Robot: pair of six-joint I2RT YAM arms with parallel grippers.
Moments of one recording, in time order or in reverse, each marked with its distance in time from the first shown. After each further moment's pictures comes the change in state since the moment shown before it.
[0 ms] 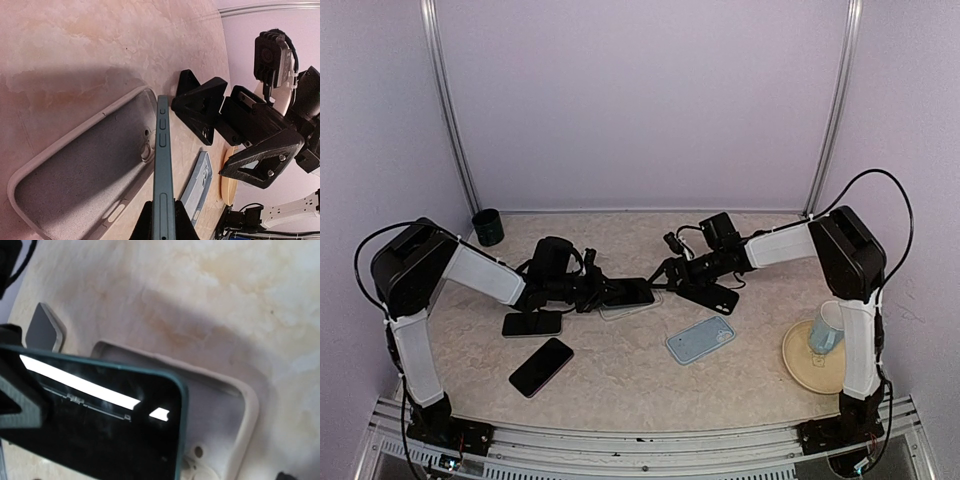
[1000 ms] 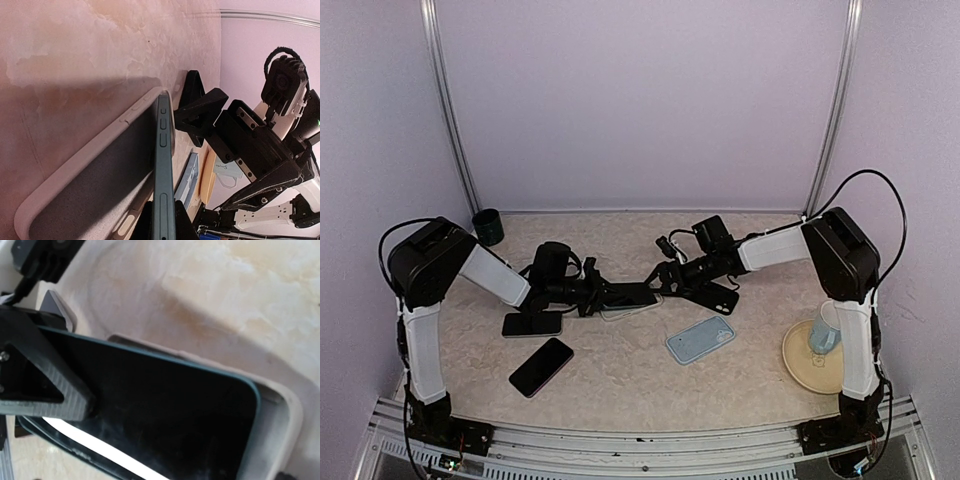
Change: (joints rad) left arm 0.043 0.116 0.017 0.123 0.131 -0.161; right arm 0.034 0.038 0.023 0.006 -0.029 0.009
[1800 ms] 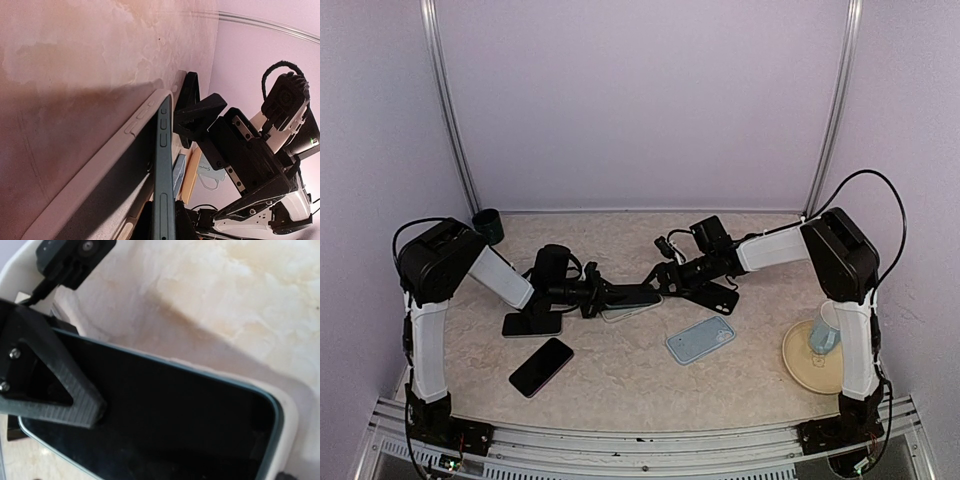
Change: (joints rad) left arm 0.015 0.079 0.014 0.119 0.066 -0.166; right arm 0.014 0.002 0.003 0.000 0.033 0.000
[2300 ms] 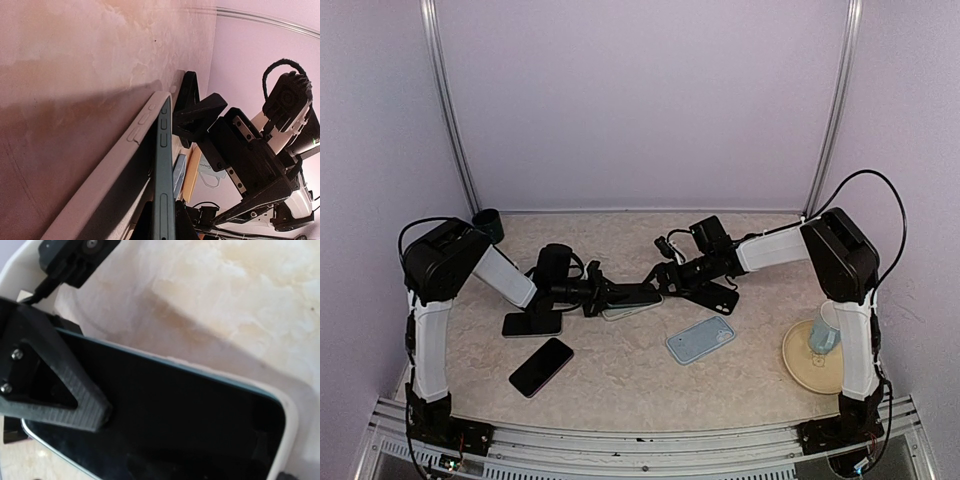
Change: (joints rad) left arm -0.001 0.034 0.035 0.003 0.024 0.027; right arm 0.005 0.000 0.000 0.000 0.017 0.003
